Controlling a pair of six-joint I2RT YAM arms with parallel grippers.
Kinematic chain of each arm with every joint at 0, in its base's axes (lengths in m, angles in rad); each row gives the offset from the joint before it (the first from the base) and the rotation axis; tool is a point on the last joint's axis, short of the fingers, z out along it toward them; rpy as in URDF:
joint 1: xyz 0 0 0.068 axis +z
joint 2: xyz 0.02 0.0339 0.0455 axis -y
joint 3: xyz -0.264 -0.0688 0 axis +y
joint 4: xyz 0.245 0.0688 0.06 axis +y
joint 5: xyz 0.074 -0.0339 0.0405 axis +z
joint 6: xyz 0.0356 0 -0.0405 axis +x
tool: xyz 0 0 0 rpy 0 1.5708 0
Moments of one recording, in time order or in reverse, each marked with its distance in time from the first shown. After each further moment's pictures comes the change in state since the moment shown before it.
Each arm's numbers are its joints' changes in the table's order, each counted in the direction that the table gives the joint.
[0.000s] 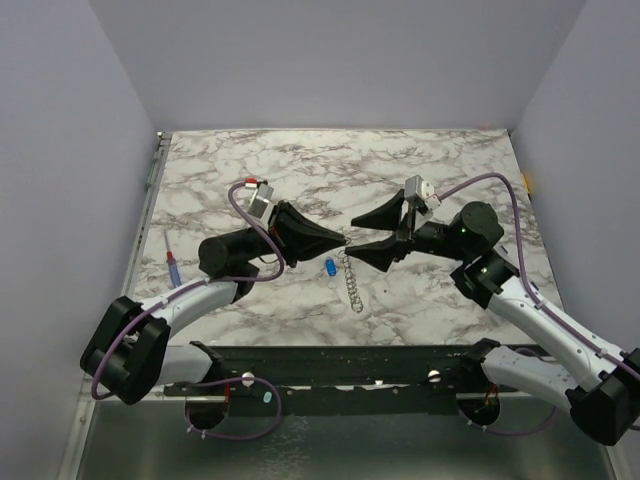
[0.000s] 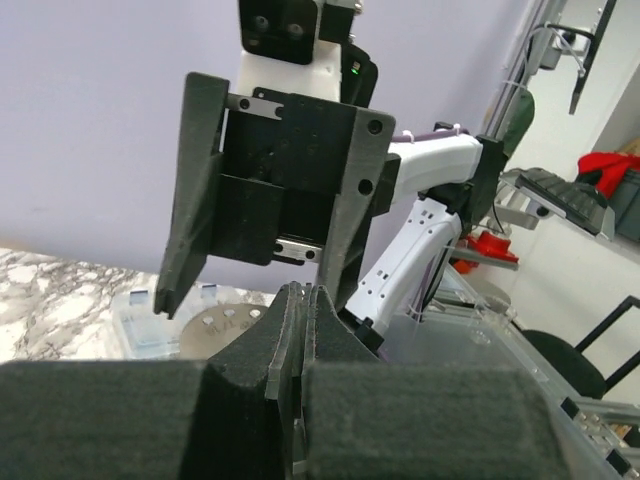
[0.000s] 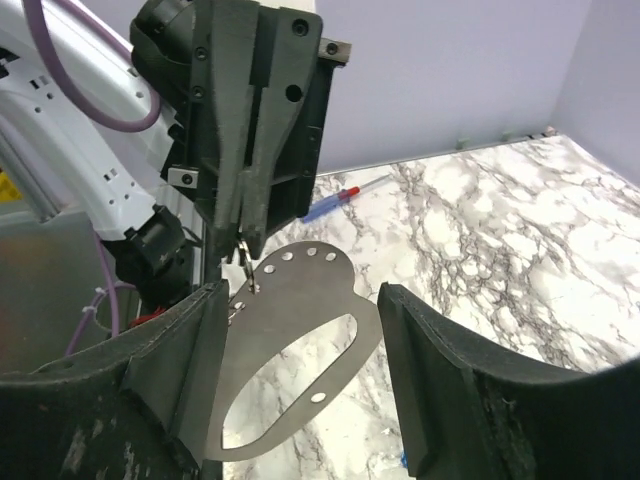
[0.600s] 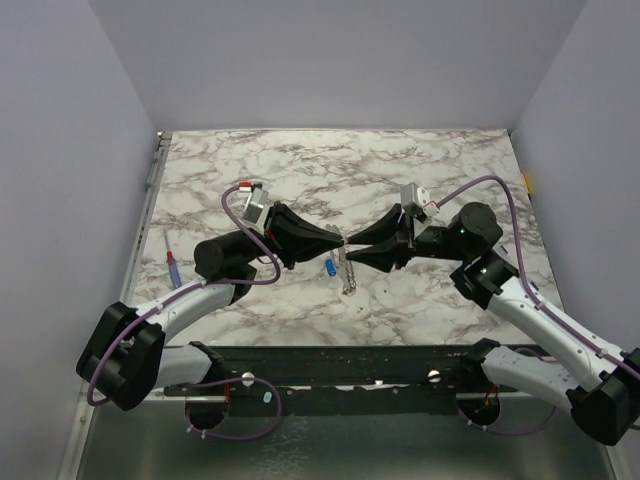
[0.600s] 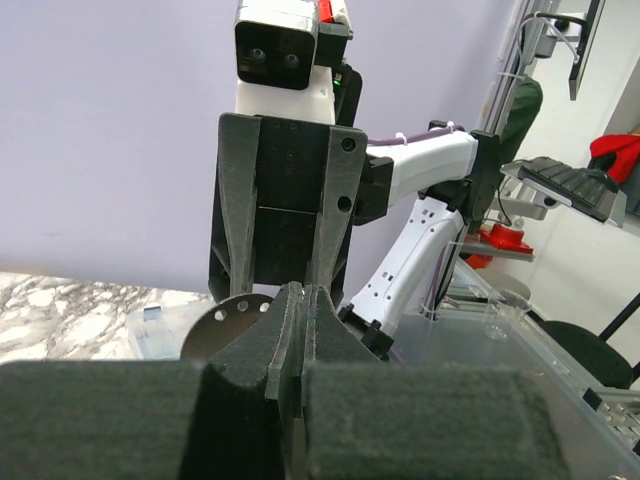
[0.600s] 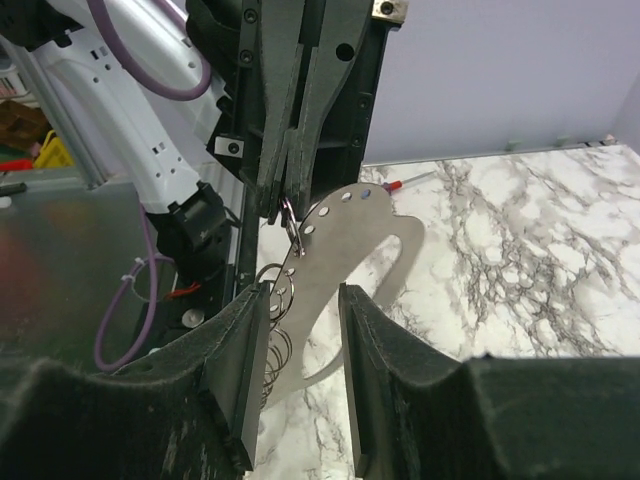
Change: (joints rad) left arm -0.004 0.045 -0.005 -0.005 -0.019 0.046; right arm -0.003 0.006 0.002 0.014 0.093 -0.014
